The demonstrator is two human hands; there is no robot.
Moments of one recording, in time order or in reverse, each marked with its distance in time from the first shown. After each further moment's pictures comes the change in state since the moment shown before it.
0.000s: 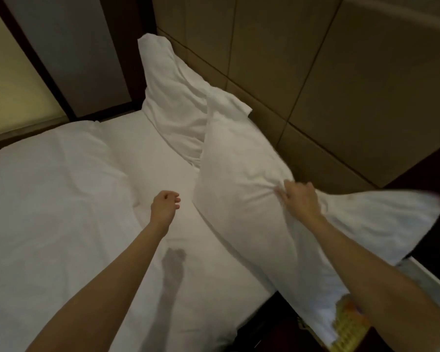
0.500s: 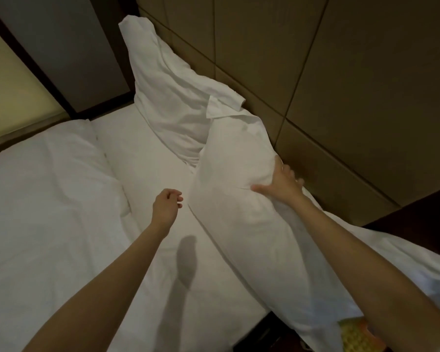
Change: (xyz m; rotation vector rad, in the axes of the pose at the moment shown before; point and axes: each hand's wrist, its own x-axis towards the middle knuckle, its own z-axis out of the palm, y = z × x) left_hand 0.047 0.016 0.074 0.126 0.017 0.001; right_hand 0.099 0.017 0.044 0.319 -0.440 0.266
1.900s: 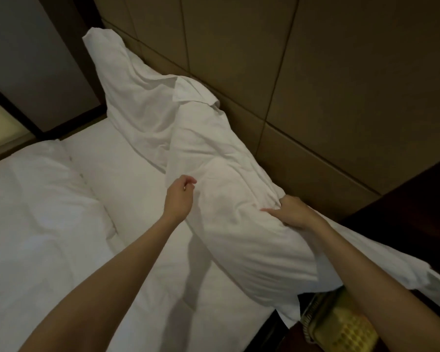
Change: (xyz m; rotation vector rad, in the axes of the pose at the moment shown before) left_hand 0.016 0.056 0.039 0.231 -0.178 0.295; right_hand -0.061 0.034 -0.015 0.097 -0.221 0.088
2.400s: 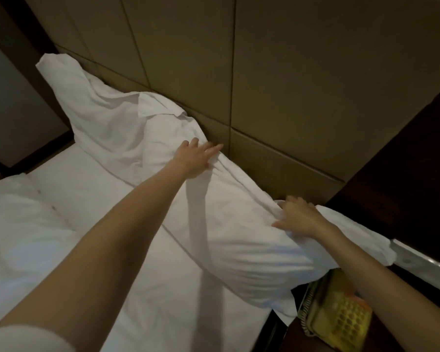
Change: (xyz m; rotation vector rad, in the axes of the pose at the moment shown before) left_hand 0.096 0.112 0.055 1.365 -0.291 0.887; right_hand -0.045 0.037 -0.021 -0.333 0.101 0.009
